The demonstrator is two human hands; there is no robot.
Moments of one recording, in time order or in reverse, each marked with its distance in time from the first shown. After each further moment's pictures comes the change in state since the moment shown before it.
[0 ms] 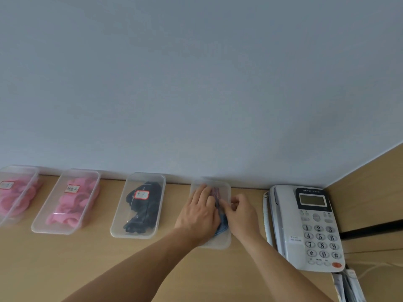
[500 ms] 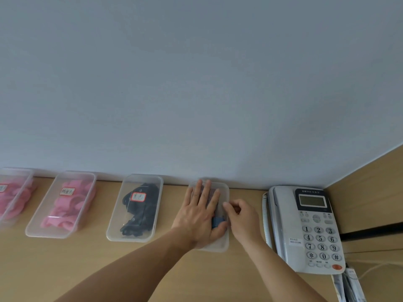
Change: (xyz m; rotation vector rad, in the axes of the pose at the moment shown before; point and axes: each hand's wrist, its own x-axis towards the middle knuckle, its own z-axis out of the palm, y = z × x) left_hand 0.006 -0.010 0.024 0.087 -0.129 0.023; right_hand 0.003 0.013 -0.002 0.109 -0.007 -0.011
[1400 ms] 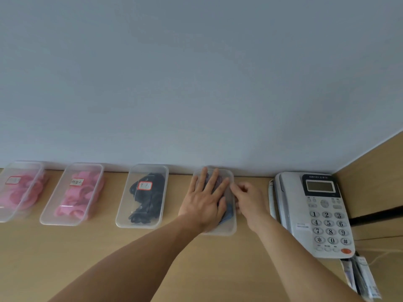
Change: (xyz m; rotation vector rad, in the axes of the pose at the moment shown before) left_hand 0.003 0.003 -0.008 0.002 -0.012 -0.035; right_hand 0.009 -0.015 -0.005 0.367 -0.091 0.253
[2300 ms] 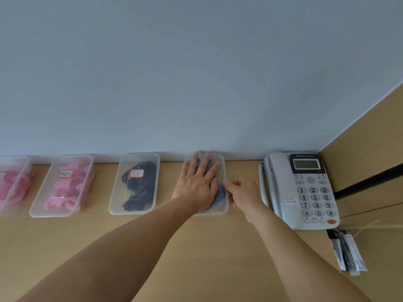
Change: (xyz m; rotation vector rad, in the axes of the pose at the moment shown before) left_hand 0.000 0.002 0.000 0.016 -0.012 -0.016; right_hand -0.026 0.018 -0.009 -0.169 0.001 -0.033
